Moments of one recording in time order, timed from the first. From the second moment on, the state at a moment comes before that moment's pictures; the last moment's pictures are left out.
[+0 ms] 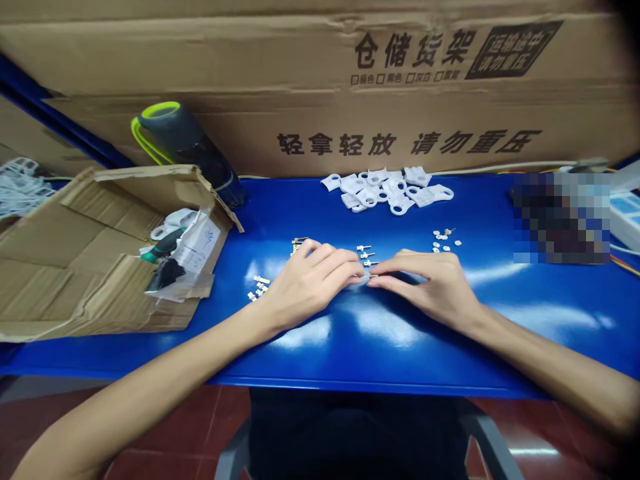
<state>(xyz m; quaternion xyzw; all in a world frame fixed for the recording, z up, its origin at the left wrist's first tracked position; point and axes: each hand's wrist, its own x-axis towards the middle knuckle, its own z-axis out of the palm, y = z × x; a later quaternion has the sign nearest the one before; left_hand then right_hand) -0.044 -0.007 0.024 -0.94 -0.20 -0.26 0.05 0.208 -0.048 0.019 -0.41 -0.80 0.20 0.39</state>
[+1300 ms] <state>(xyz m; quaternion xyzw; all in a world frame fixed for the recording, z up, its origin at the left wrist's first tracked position) -0.045 -0.005 0.022 -0.95 -0.22 -0.22 0.00 0.208 -0.050 0.017 -0.40 -0.84 0.15 0.33</state>
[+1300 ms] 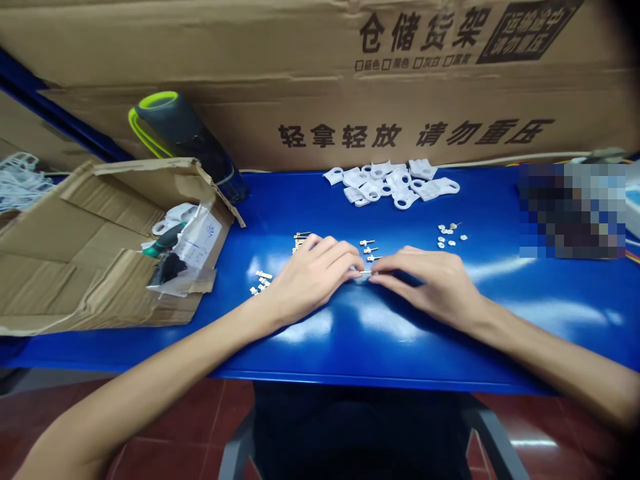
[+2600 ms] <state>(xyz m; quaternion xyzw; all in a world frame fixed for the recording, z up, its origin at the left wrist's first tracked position) -0.047 -0.005 0.022 -0.93 -0.20 -0.31 -0.09 0.202 -0.053 0.022 -0.43 -0.69 0.40 0.41</state>
